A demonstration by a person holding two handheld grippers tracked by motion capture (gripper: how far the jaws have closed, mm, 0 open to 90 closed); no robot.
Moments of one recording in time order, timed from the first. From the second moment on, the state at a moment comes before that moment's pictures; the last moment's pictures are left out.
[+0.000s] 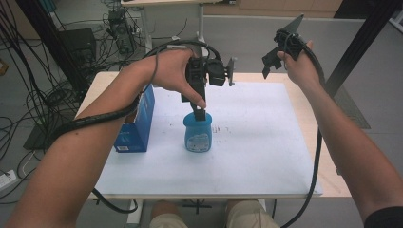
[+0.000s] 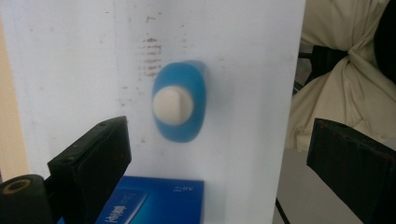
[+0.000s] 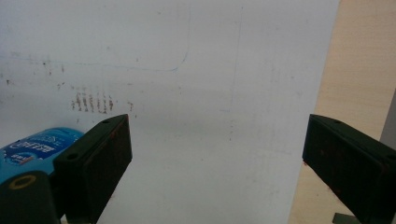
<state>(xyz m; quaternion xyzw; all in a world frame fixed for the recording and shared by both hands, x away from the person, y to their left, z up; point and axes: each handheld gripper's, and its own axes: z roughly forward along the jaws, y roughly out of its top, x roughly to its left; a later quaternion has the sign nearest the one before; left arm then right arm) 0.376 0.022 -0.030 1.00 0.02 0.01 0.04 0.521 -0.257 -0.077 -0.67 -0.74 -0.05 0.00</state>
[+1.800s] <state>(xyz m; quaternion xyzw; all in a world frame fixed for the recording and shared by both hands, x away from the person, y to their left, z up) 0.423 0.005 -0.132 1.00 0.05 -0.03 0.01 0.526 -0.265 -0.085 -0.67 -0.74 -0.05 0.01</state>
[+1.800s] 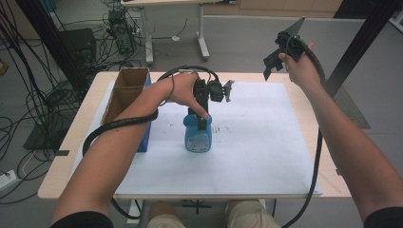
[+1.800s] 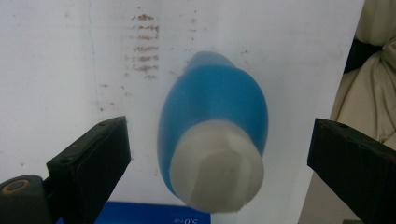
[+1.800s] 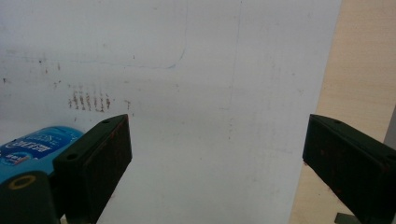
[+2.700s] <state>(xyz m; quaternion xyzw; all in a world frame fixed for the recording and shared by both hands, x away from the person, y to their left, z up) 0.414 0.007 -0.158 1.00 0.05 -0.01 0.01 0.527 -0.266 -0.091 -0.67 -0.74 -0.05 0.02</state>
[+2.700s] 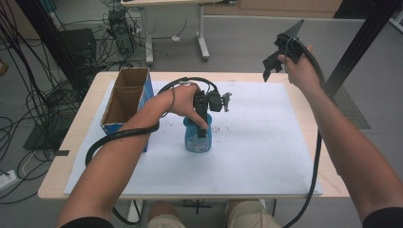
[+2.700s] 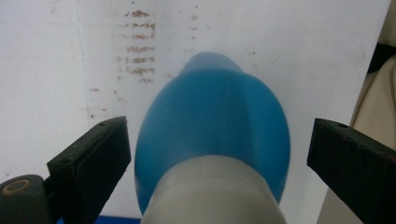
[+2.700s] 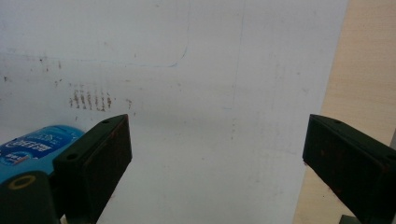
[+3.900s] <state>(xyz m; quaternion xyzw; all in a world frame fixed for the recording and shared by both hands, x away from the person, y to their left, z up) 0.412 0.007 -0.159 1.00 0.05 -0.01 0.01 0.527 -0.269 -0.091 -0.67 -0.74 -0.05 0.02</state>
